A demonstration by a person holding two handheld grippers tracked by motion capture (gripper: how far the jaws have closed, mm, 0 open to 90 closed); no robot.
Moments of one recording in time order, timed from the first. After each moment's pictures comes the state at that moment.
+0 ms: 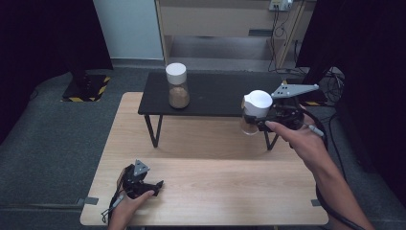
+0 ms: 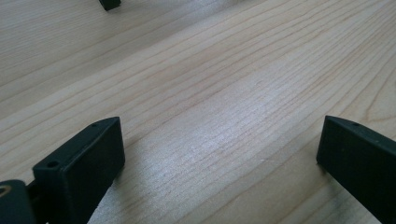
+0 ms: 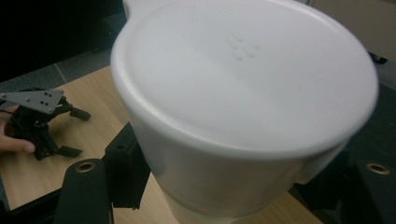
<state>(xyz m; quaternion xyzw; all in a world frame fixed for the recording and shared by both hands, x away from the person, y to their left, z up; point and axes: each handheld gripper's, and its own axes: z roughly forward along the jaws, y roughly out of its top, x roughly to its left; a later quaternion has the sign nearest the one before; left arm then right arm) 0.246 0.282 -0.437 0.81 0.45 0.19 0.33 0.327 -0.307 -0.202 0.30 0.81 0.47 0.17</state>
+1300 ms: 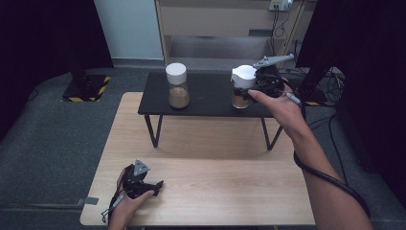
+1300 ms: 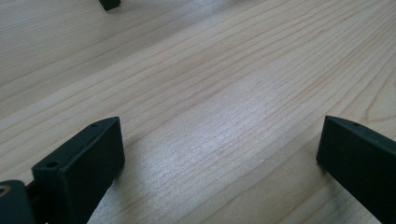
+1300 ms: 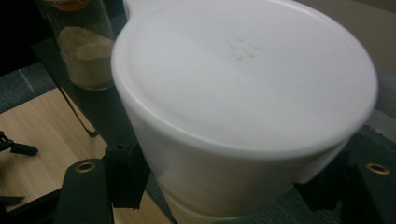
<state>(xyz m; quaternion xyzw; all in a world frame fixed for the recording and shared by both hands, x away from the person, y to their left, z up) 0.247 0.282 -0.437 0.81 0.45 0.19 0.33 0.405 -0.266 -0.190 0.32 0.81 0.45 0.20</state>
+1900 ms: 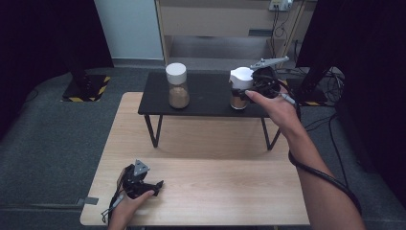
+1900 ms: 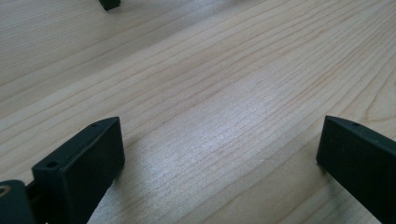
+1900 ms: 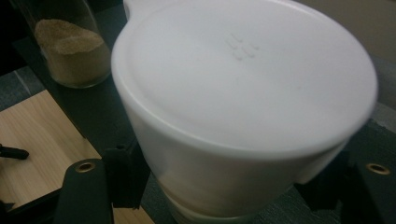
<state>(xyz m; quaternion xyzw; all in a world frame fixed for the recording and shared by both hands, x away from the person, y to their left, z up) 0.247 0.282 -0.437 0.81 0.45 0.19 0.33 0.415 -0.262 -0.203 0.34 0.81 0.44 0.19</state>
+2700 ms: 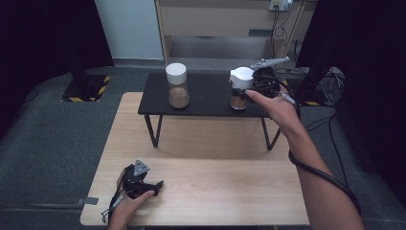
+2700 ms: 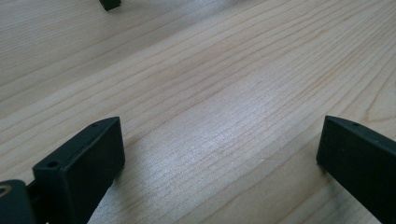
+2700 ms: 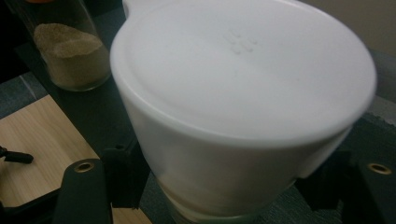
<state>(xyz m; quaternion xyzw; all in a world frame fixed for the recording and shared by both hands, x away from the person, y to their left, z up) 0.246 0.282 -0.437 0.81 0.45 0.19 0.33 0.419 -0.266 -0.207 0.34 0.80 0.45 0.18</state>
